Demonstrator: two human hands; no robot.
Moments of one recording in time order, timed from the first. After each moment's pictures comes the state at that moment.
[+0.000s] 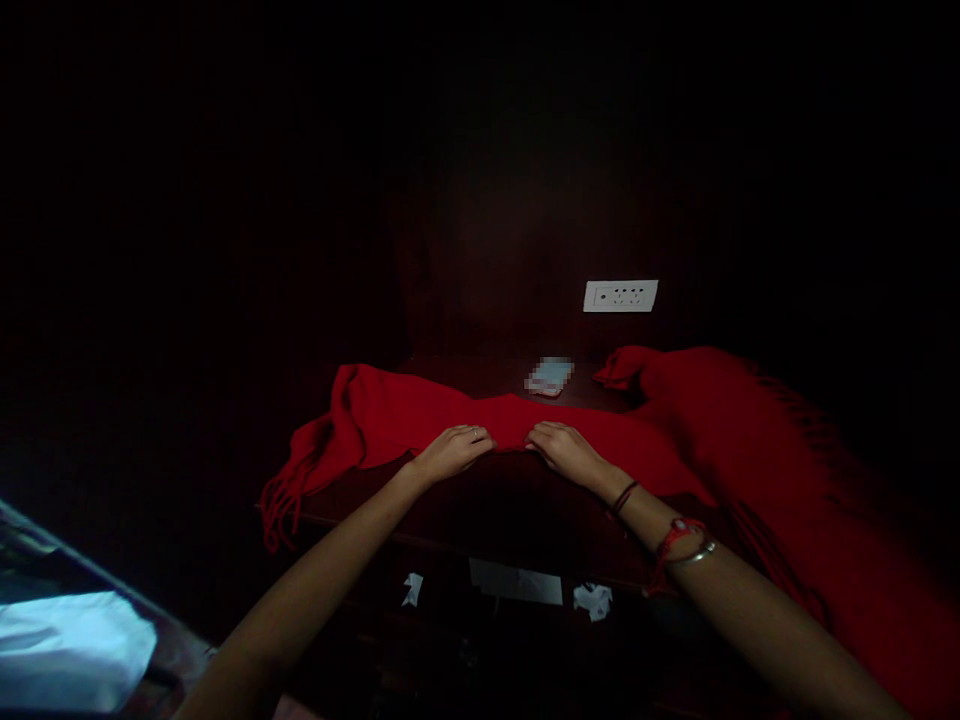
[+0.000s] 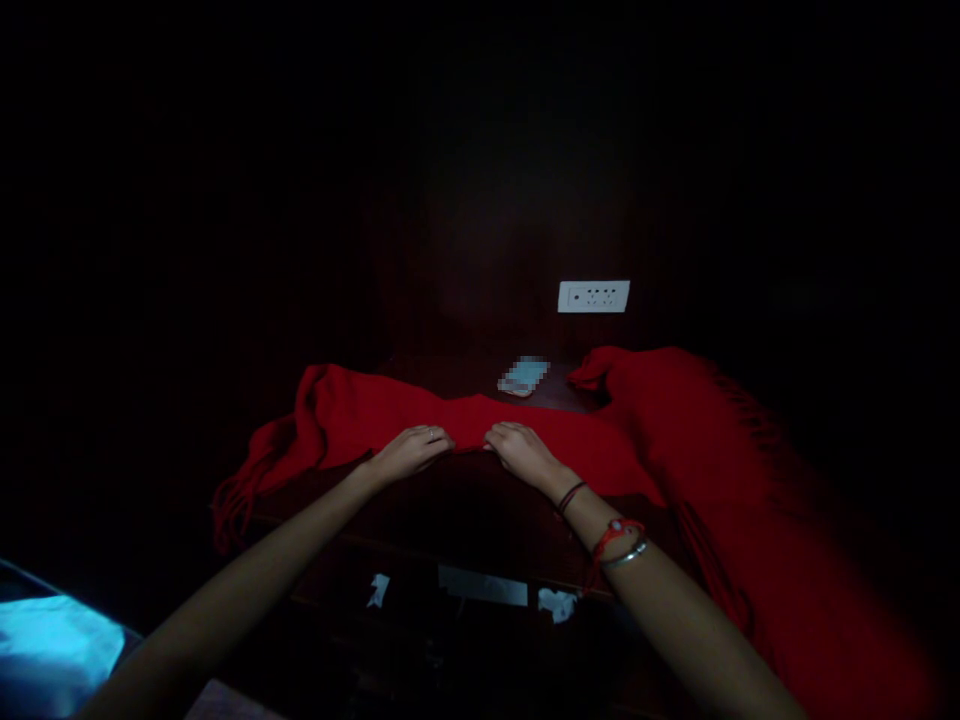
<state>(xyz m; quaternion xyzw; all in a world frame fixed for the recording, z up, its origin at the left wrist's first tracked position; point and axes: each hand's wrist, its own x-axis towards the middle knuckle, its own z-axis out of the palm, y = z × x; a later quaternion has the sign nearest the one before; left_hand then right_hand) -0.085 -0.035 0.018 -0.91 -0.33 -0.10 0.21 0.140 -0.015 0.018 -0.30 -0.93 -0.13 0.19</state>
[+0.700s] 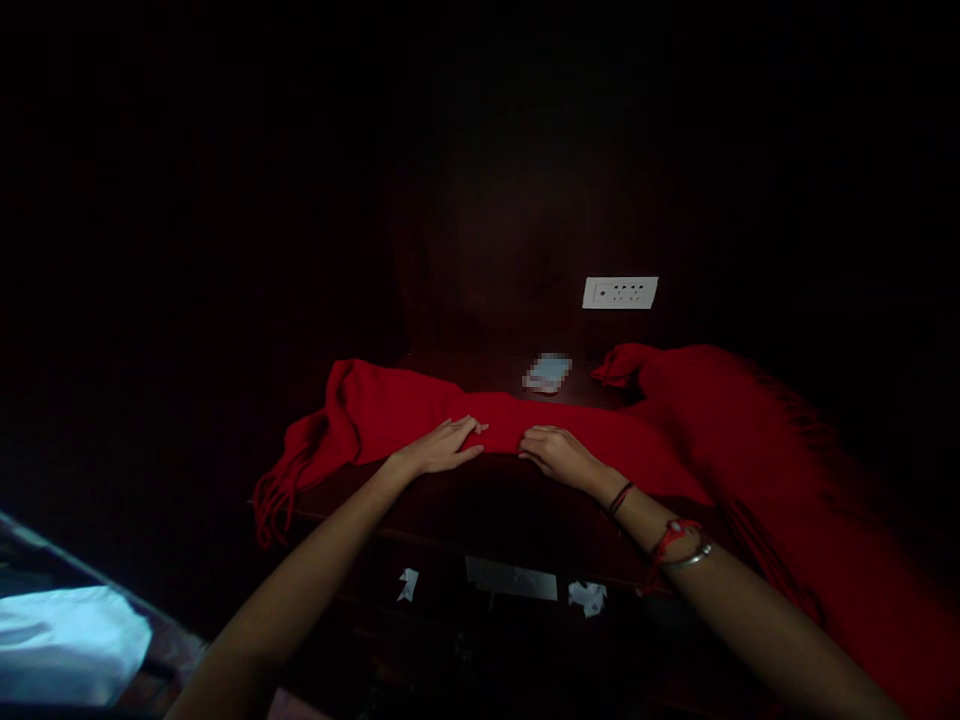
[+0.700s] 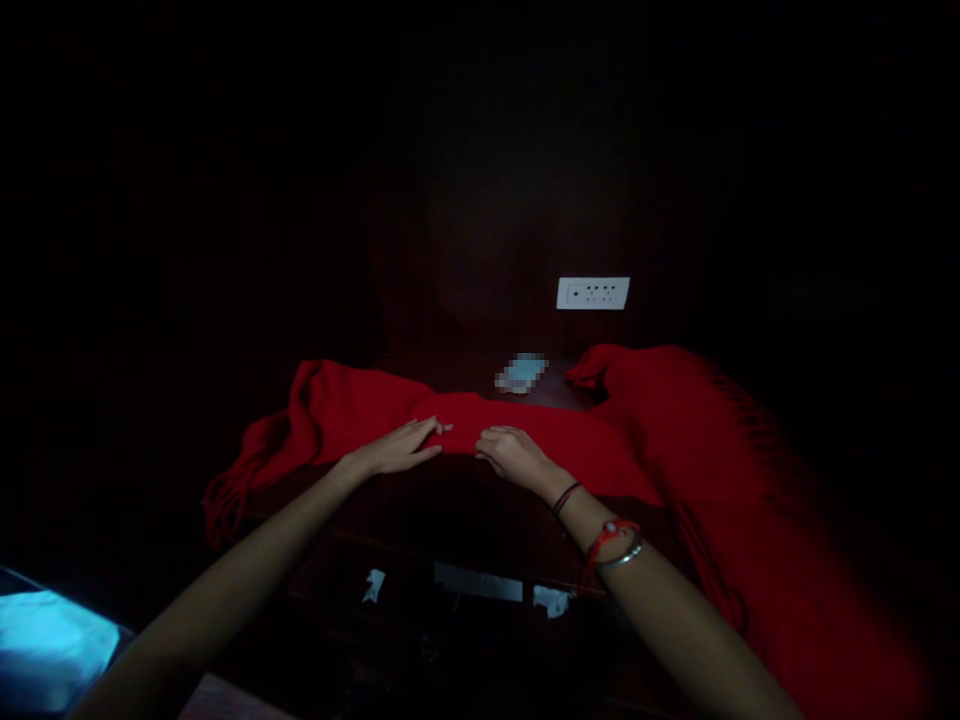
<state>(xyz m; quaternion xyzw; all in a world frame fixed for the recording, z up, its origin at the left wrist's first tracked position) -0.097 -0.030 0.021 -0.90 -0.43 -0.11 0.00 0.139 -0.020 0.018 -0.25 -0.94 -0.12 0.17</state>
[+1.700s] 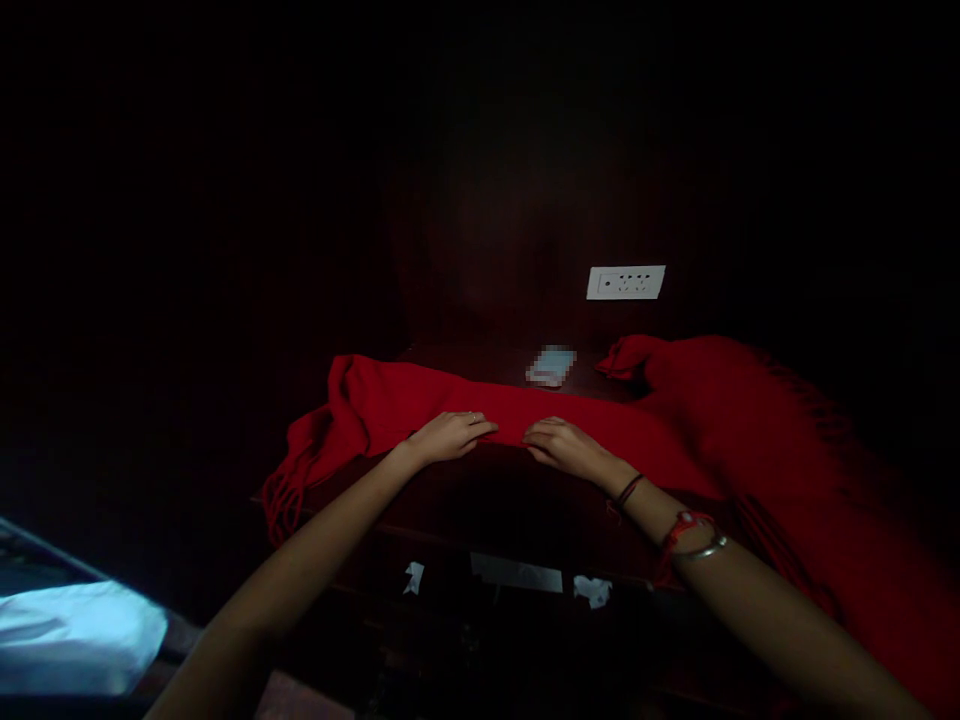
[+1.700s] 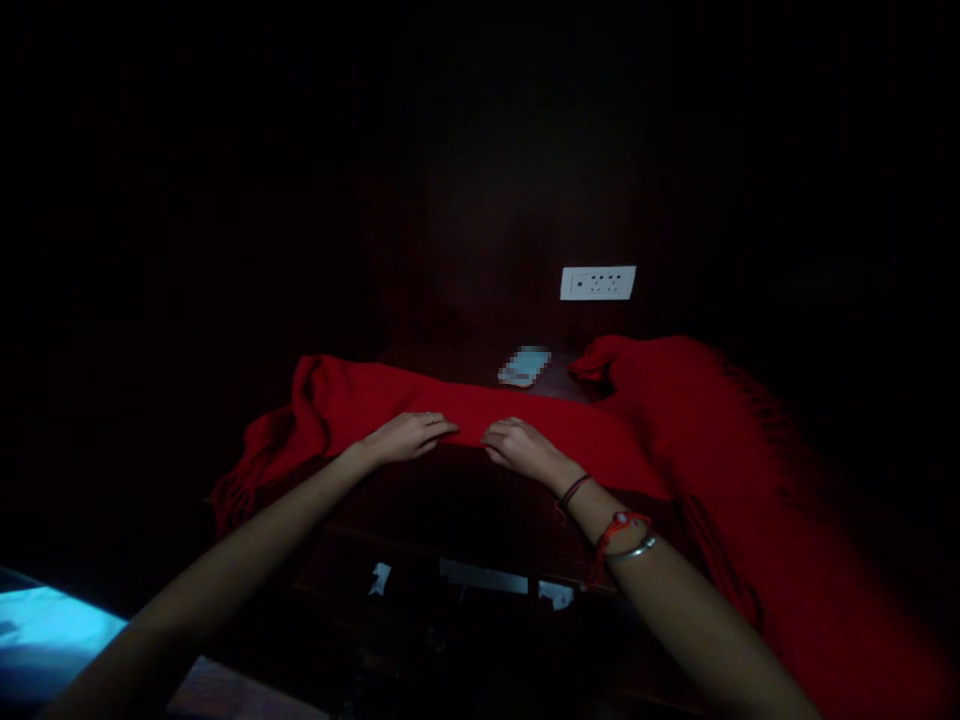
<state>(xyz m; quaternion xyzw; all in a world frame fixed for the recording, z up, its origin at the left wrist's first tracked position) -0.090 -0.026 0.032 -0.92 -0.35 -0.05 0.14 0.146 -0.013 0.015 -0.23 -0.95 -0.07 0.19</state>
